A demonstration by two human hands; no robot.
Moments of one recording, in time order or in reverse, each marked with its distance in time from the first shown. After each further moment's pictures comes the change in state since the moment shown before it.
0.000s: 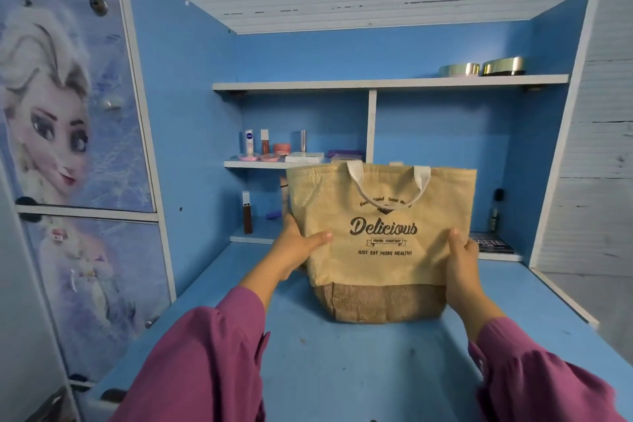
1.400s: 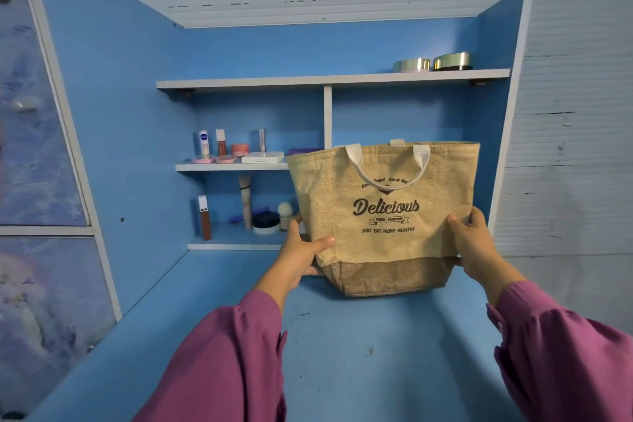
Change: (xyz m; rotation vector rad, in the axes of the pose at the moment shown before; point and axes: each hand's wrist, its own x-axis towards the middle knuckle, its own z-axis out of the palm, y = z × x) left_hand 0.015 -0.008 0.078 -0.288 -0.152 -0.067; right_hand 0.057 -0.037 -0.068 -0.103 0.040 0.026
